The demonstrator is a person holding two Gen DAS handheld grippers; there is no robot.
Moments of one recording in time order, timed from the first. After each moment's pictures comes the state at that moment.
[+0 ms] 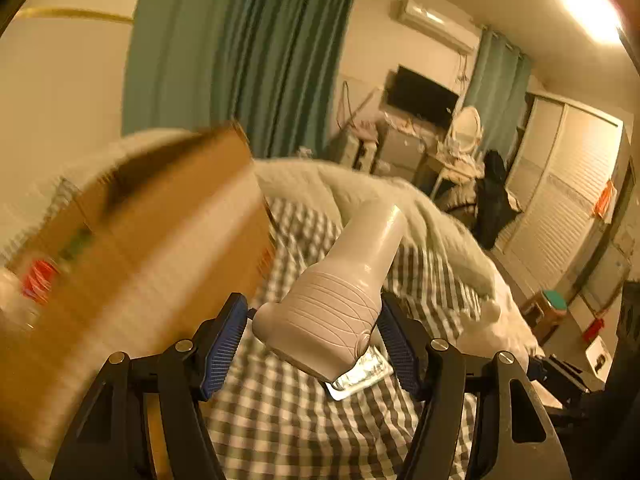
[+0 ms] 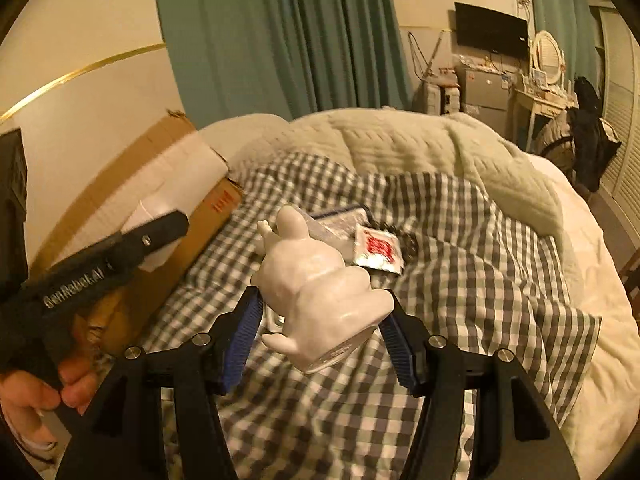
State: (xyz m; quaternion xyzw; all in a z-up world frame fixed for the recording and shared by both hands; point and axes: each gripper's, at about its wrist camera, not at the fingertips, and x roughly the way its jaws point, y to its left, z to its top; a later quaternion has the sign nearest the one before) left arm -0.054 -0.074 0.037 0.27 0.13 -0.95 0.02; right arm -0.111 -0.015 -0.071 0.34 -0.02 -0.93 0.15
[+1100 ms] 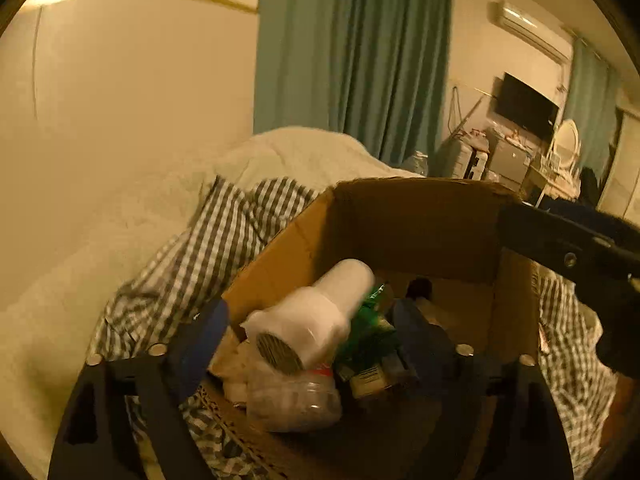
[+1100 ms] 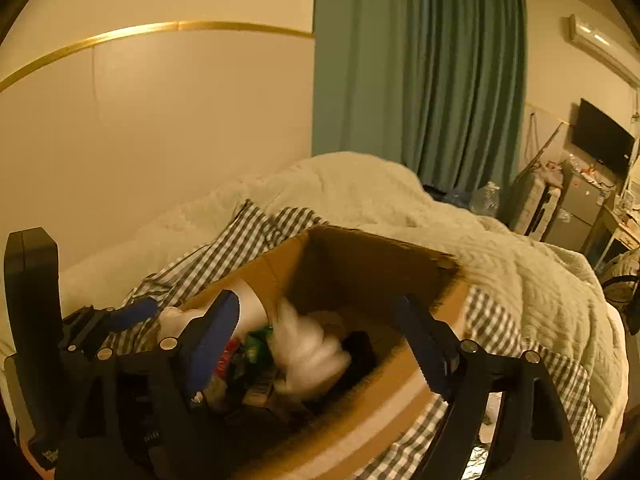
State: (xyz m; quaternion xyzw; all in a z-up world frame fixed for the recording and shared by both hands) left arm -0.026 -0.248 0.034 0.30 0.10 -0.93 0.19; right arm -0.165 -0.275 0.014 0.28 0.12 -0.91 0.29
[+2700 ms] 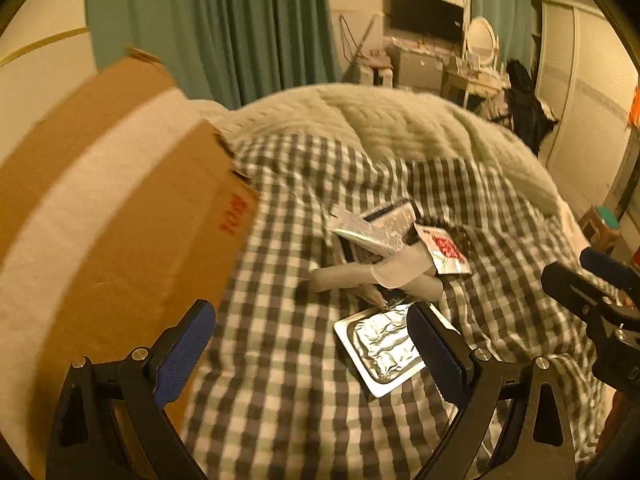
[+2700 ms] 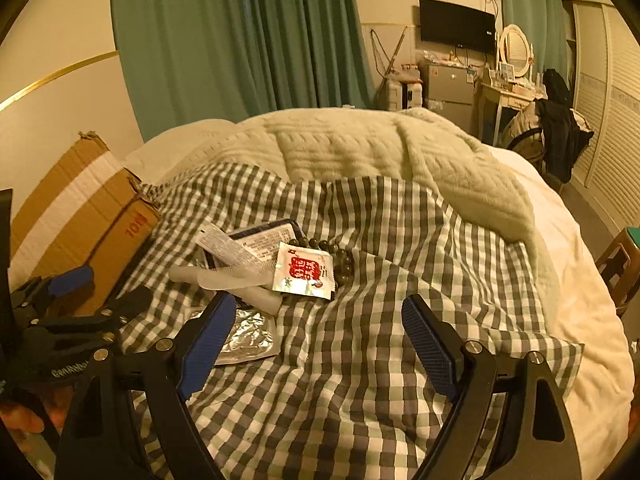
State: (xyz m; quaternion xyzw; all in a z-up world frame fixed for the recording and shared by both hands) left arm -0.131 -0.022 -0.040 0.39 -0.01 -0.92 0.05; right arm -0.169 0.029 -0.100 0.35 -0.02 -0.93 0.08
